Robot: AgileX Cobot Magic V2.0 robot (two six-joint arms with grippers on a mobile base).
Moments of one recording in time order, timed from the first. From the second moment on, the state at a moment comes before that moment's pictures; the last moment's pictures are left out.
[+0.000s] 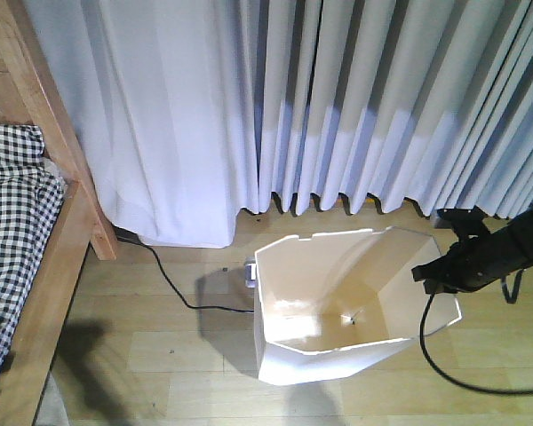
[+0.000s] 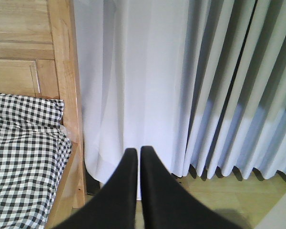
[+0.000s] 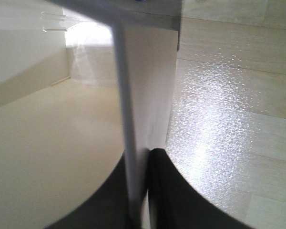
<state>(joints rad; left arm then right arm) 0.01 -0.01 0.03 -0.04 0.27 -0.04 -0.22 2.32 -1.03 0.95 0.40 -1.26</state>
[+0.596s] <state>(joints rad) 0.01 -0.01 0.03 -0.04 0.27 -0.04 -0.22 2.78 -1.41 1.04 0.39 -1.25</state>
